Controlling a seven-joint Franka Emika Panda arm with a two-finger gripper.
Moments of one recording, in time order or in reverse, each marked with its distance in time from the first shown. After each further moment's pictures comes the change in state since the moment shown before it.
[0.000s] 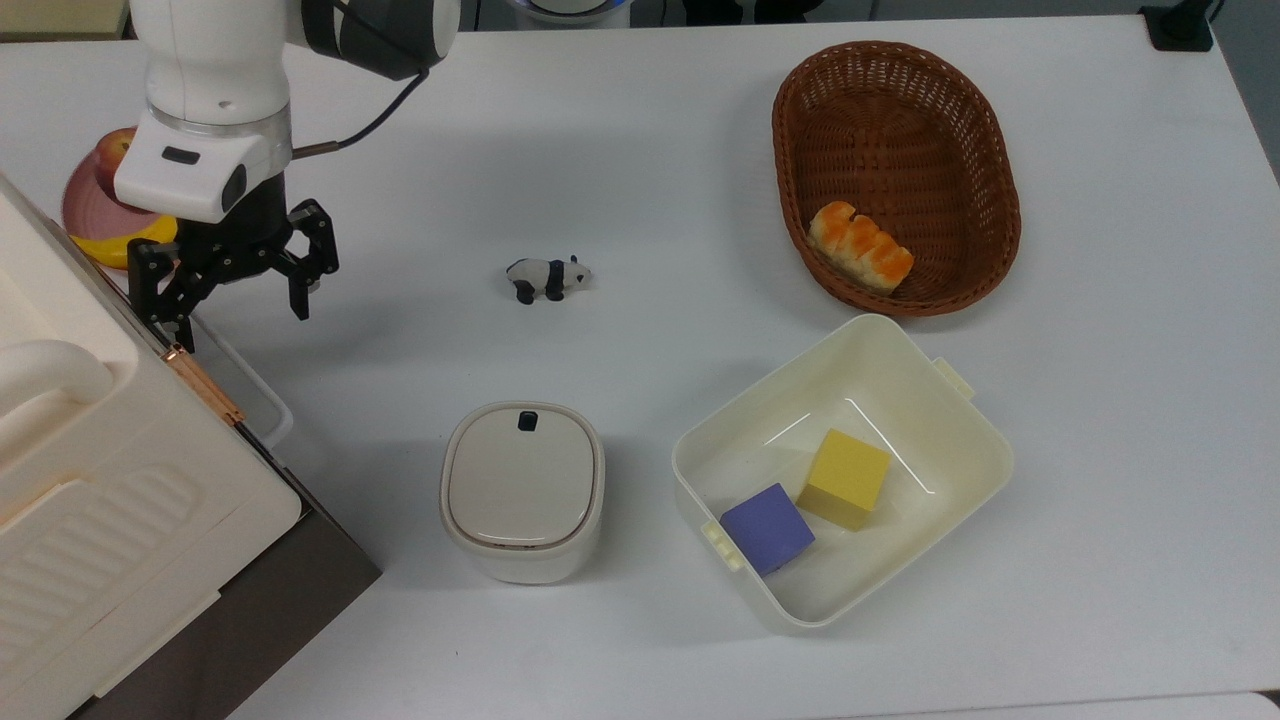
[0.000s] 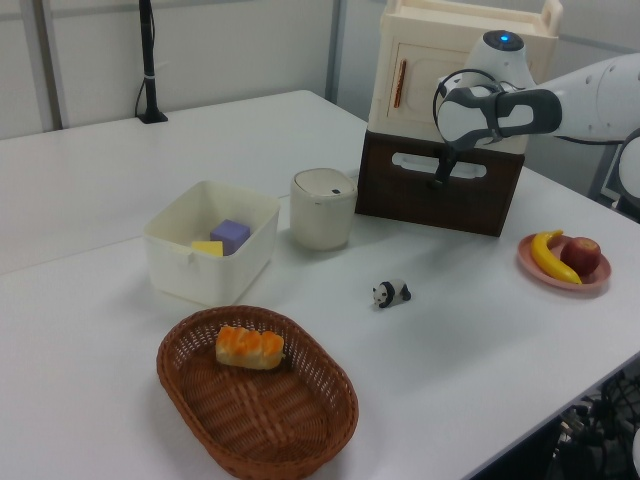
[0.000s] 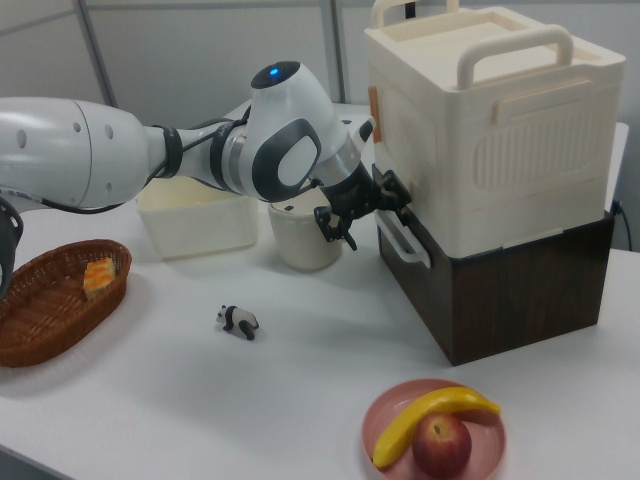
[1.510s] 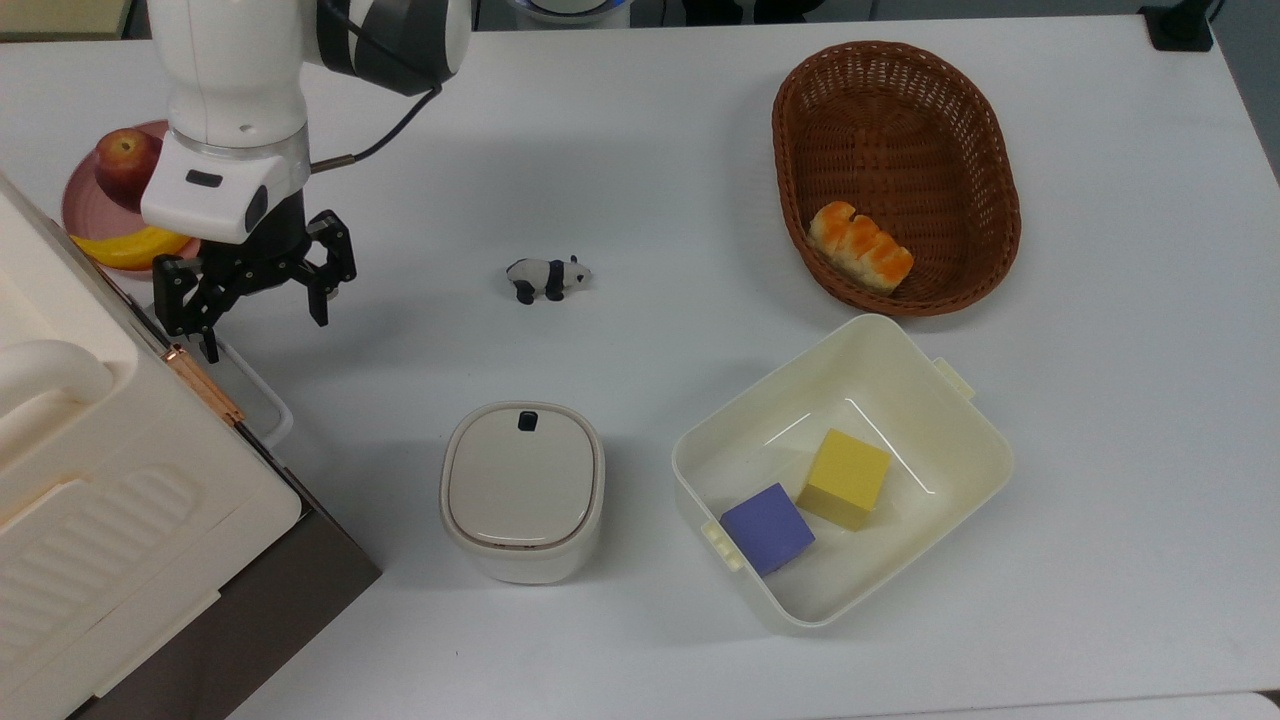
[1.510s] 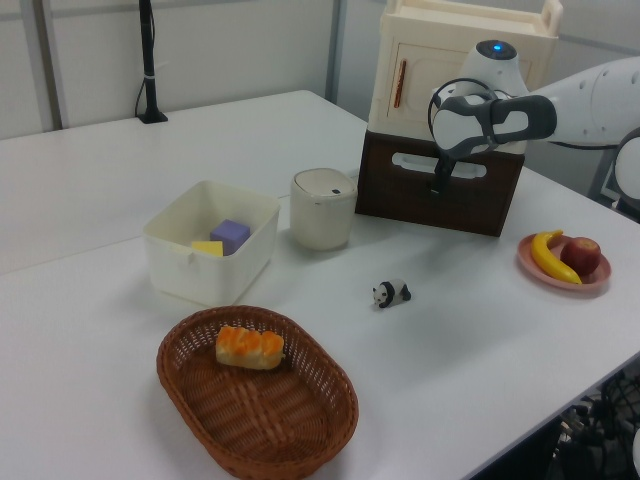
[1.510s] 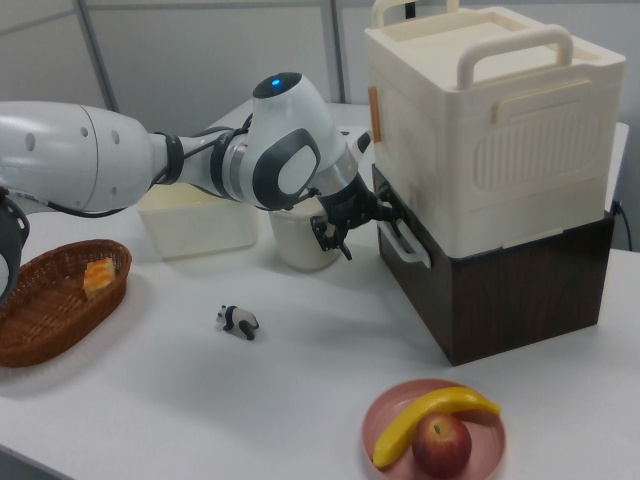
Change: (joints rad) arm 0.002 0.014 0.009 -0.016 0.000 -0.003 0.002
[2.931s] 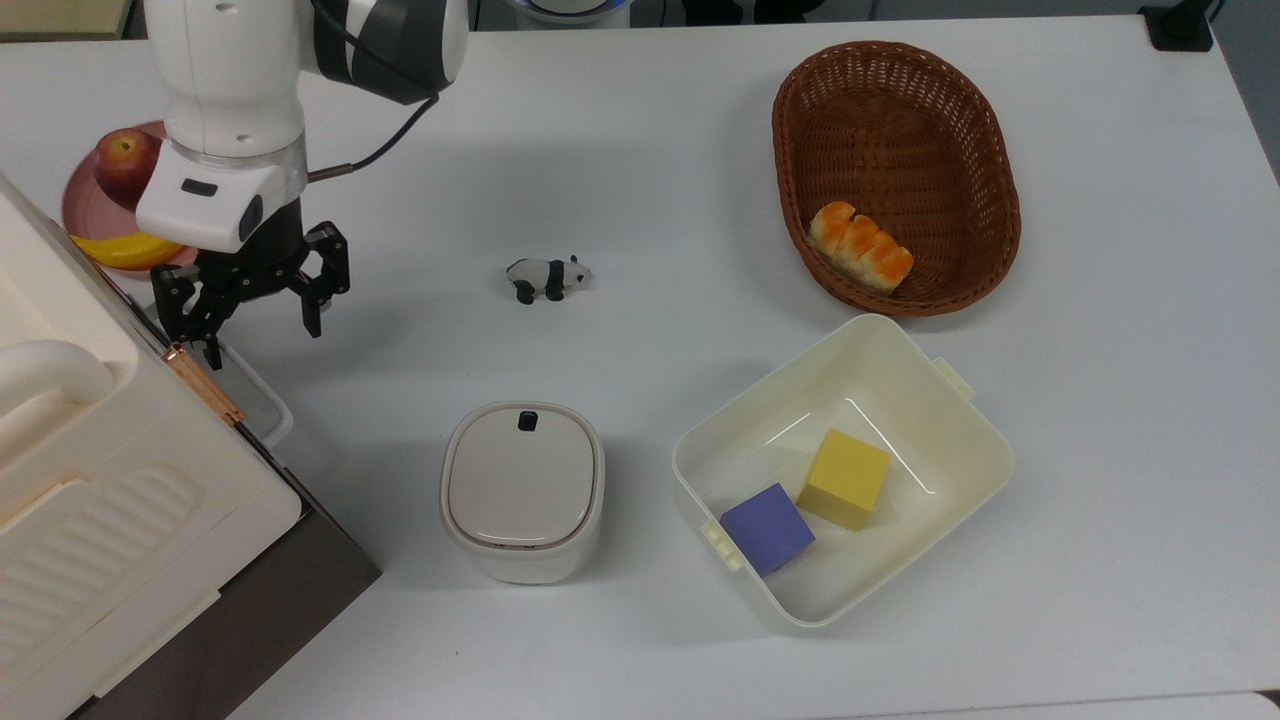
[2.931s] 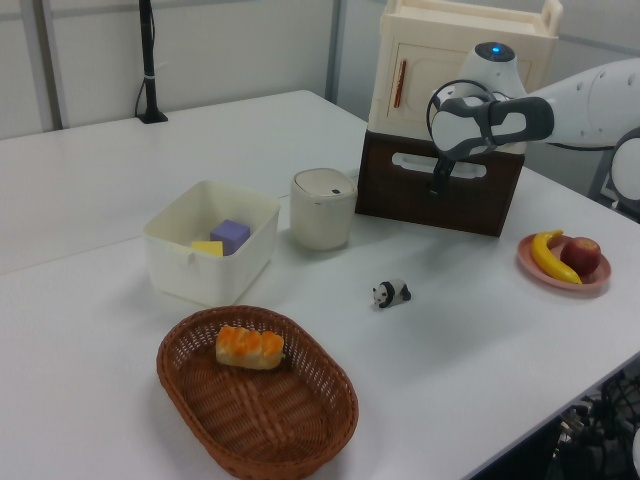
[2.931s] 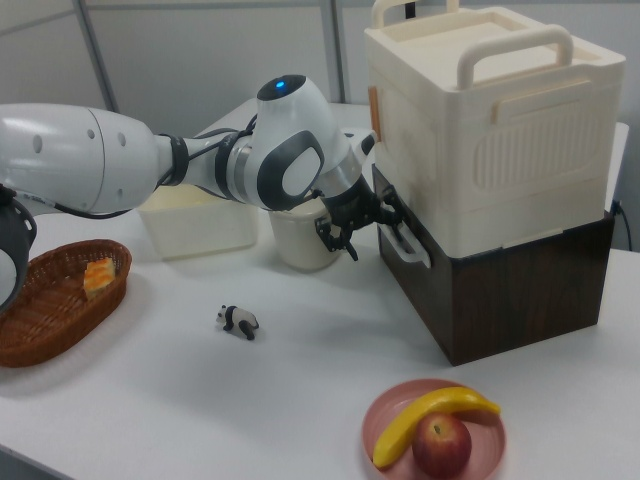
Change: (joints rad) arm -0.003 0.021 -0.001 0.022 0.001 0.000 0.023
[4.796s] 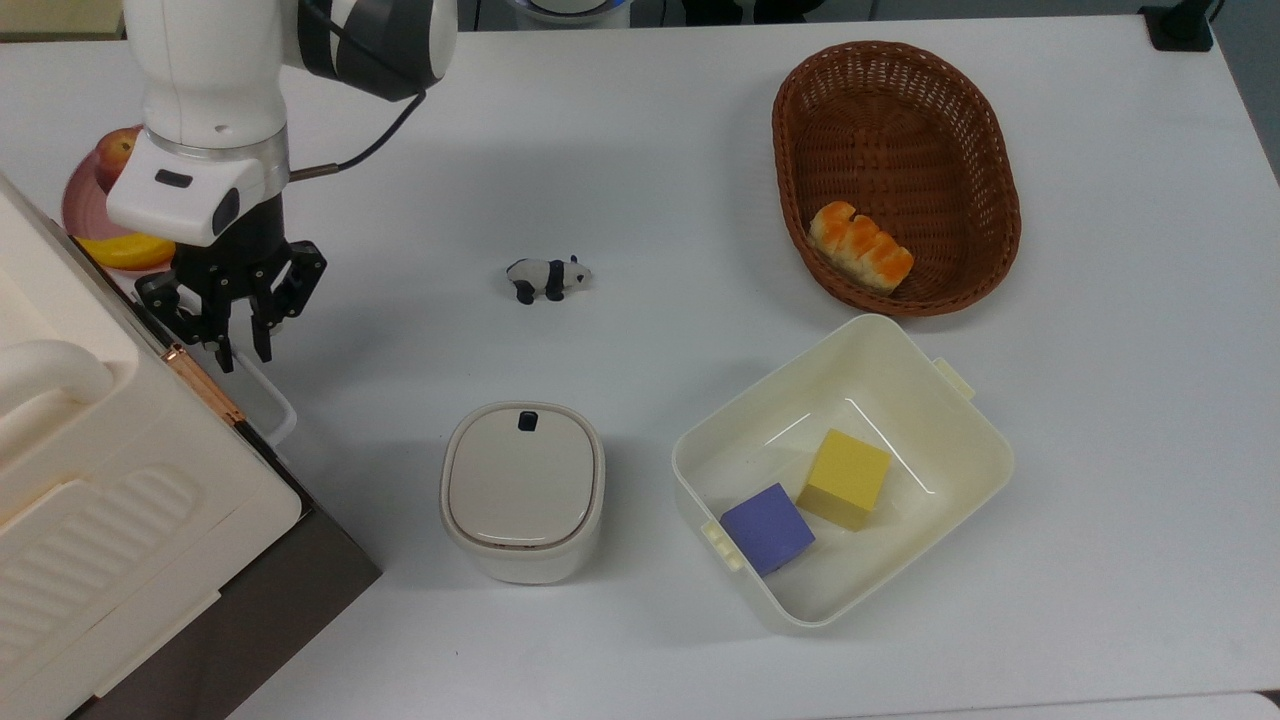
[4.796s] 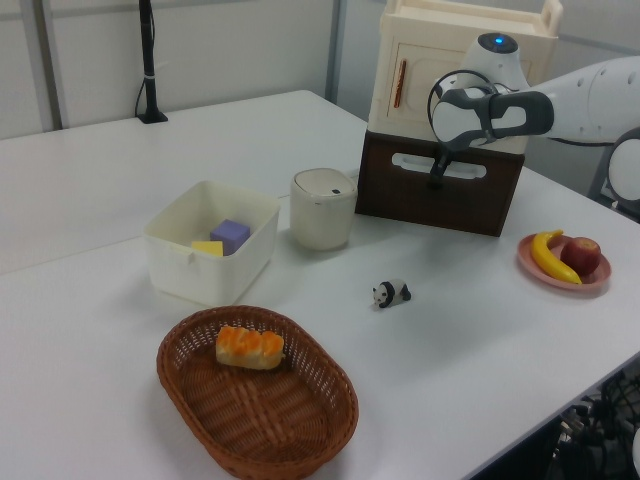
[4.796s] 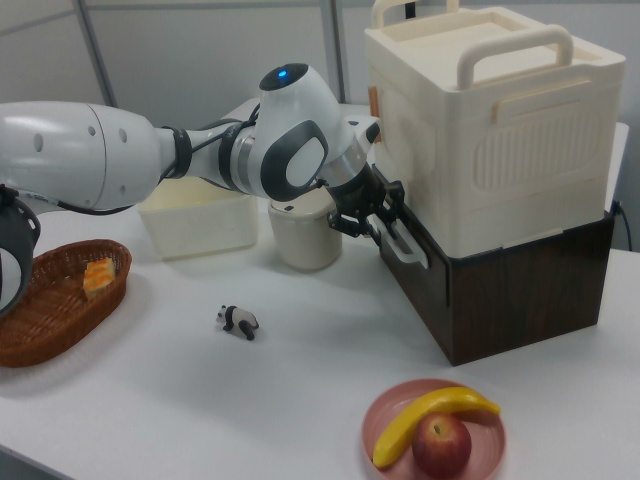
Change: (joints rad) arm -0.002 0.012 -0.002 0.048 0.007 -0.002 0.016
